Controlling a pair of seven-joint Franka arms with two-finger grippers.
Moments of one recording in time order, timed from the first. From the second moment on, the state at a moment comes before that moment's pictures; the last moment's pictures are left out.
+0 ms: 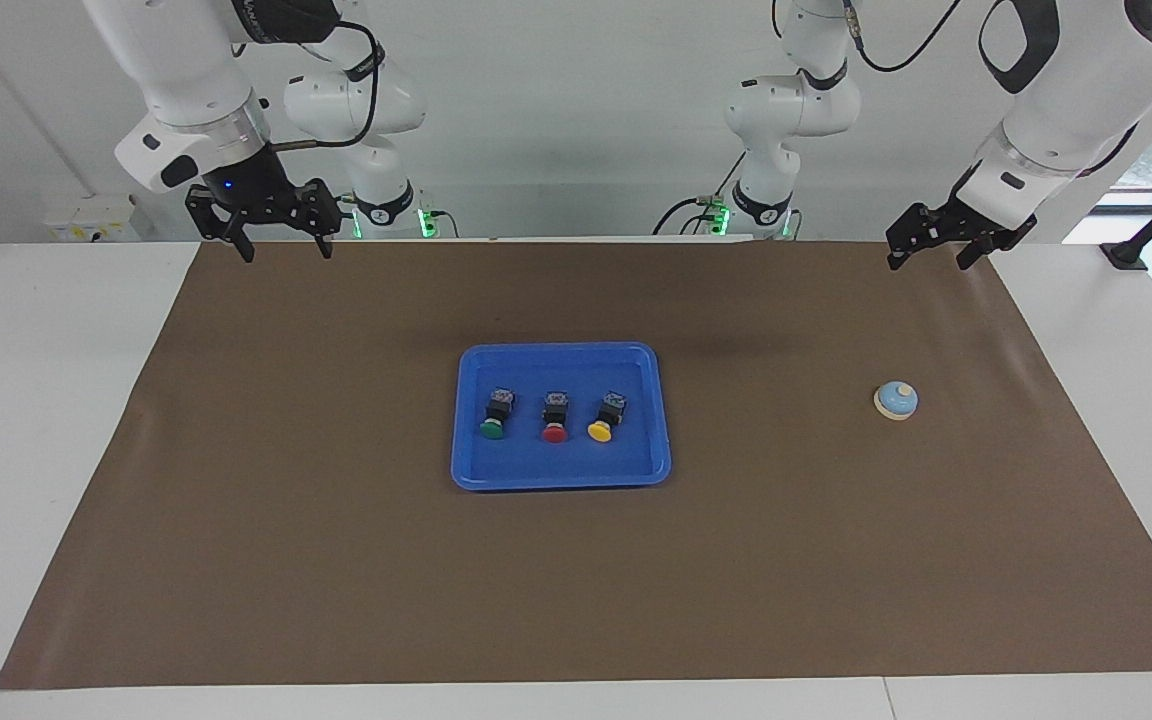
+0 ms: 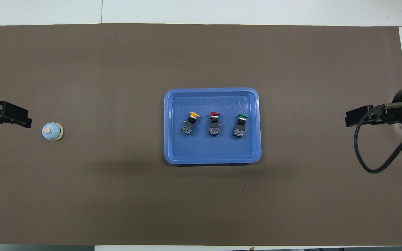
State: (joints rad) left arm -0.06 0.00 0.02 -1.59 -0.02 1.44 0.03; right arm 0.03 -0.08 0.03 -1.66 0.01 1.53 0.03
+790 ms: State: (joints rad) left arm -0.04 -0.01 0.03 -1.64 -0.02 1.53 0.02; right arm 0.03 -0.08 0.03 -1.66 0.01 1.53 0.03
